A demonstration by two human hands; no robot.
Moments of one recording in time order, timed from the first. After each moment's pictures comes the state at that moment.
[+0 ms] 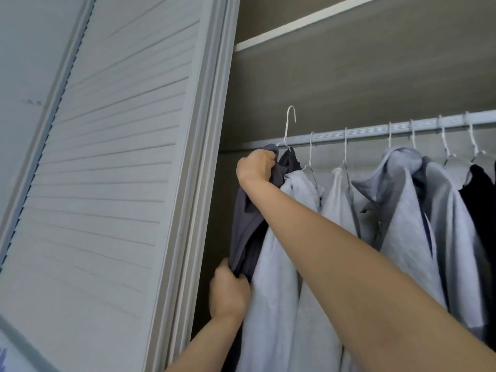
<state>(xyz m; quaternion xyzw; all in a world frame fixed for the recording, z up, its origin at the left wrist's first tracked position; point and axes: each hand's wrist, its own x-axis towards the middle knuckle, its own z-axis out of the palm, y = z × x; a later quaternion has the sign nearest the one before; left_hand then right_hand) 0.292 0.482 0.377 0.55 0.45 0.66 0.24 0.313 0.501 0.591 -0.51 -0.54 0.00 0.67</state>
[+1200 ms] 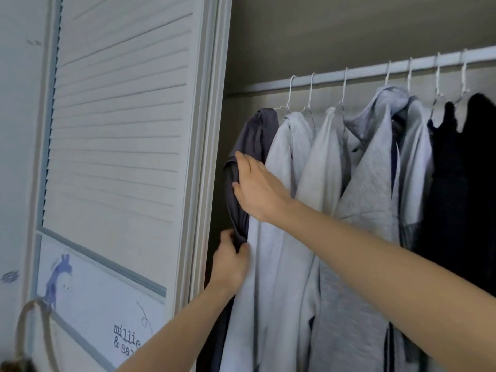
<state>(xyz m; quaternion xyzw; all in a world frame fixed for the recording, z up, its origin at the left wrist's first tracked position) 0.275 0.422 0.290 0.62 0.45 0.59 0.26 0.356 0.425 0.427 -0.44 -0.78 -0.34 0.29</state>
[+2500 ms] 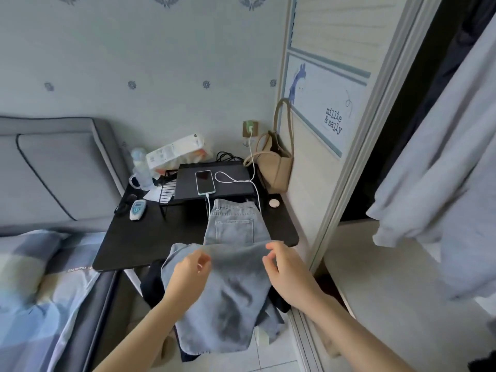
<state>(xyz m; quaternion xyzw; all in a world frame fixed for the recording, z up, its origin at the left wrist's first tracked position) 0.145 -0.076 -0.040 0.29 0.87 0.37 0.16 0.314 0.081 -0.017 -0.27 -0.91 0.29 0.15</state>
